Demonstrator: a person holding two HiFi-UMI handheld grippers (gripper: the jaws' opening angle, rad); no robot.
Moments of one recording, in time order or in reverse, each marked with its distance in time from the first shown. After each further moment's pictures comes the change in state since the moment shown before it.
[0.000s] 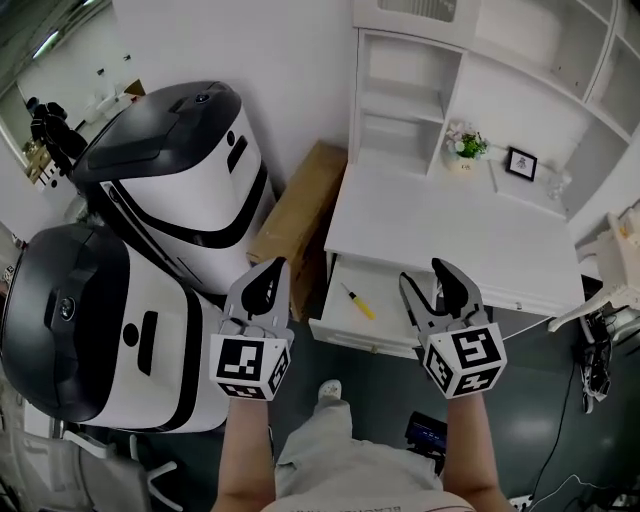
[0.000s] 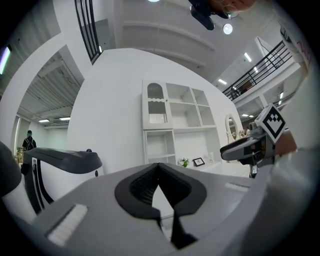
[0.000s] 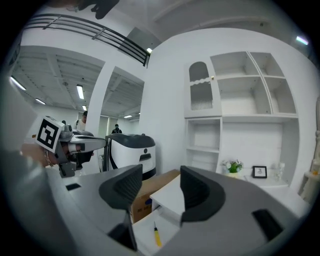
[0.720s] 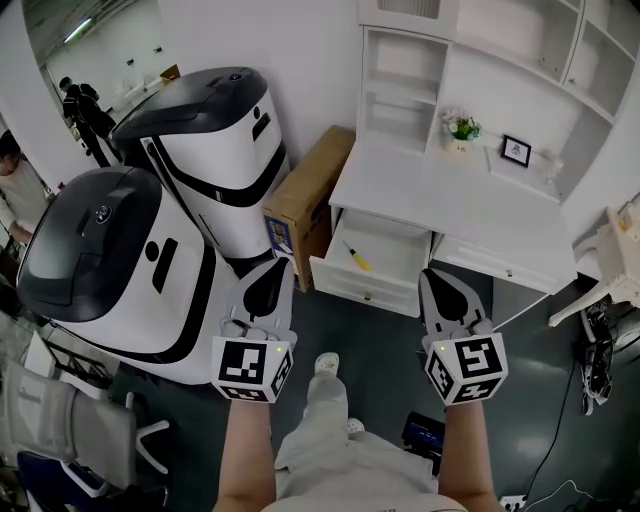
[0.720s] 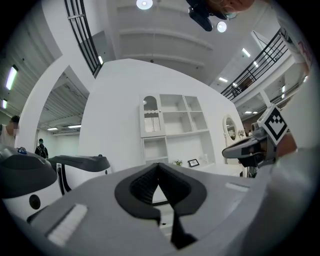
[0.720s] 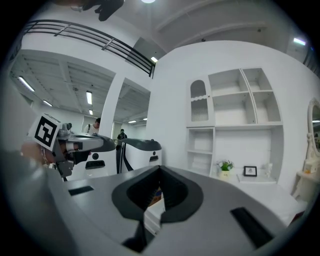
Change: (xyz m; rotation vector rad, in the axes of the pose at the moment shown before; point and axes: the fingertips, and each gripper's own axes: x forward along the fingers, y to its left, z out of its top) left arm -0.169 -0.110 0.029 0.037 -0.028 0.080; right arm -0.183 0.052 -0.019 -0.019 -0.073 0.023
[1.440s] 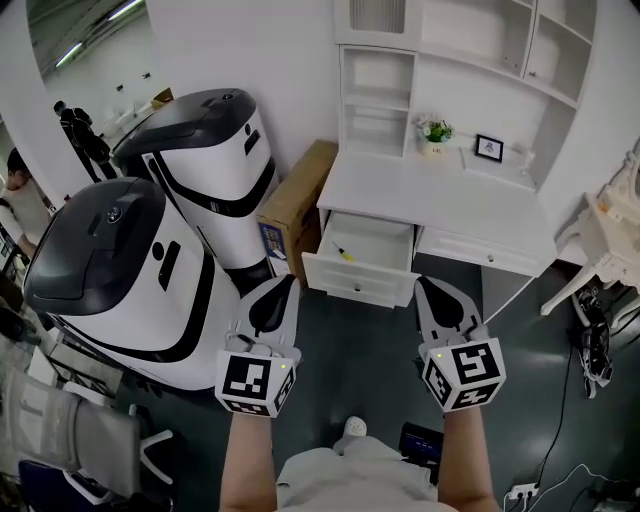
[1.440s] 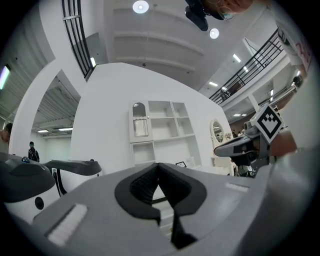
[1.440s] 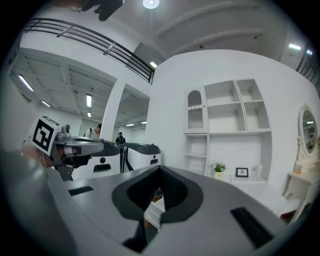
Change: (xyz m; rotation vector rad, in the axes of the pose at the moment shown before) left arm -0.077 -0.063 0.033 0.027 -0.029 -0.102; right arm -0.098 0.029 0.018 0.004 -0.034 -0.038
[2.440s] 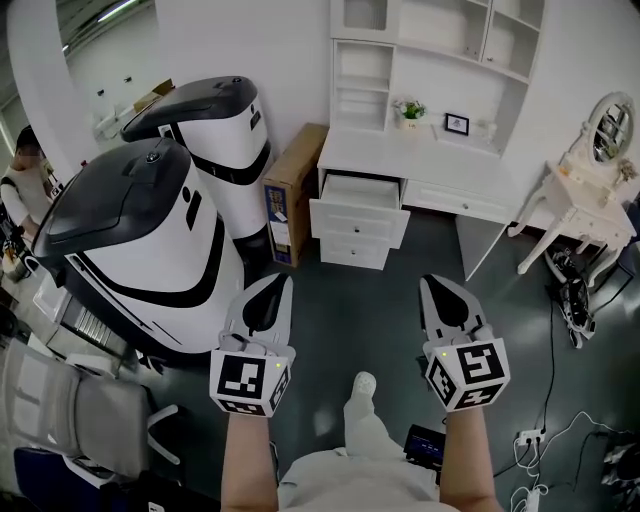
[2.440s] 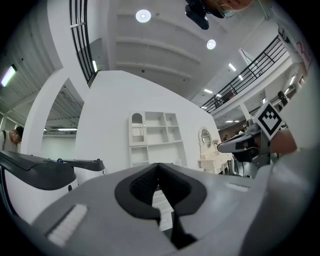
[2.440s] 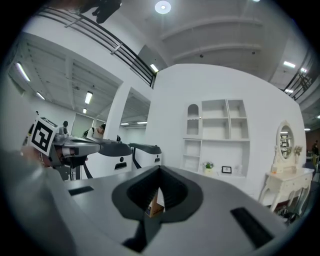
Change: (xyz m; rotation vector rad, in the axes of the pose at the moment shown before) left arm -0.265 -0.032 0.017 -0.018 -0.039 -0.069; right arm -0.214 0.184 0.009 -0.031 -0.006 -0.131
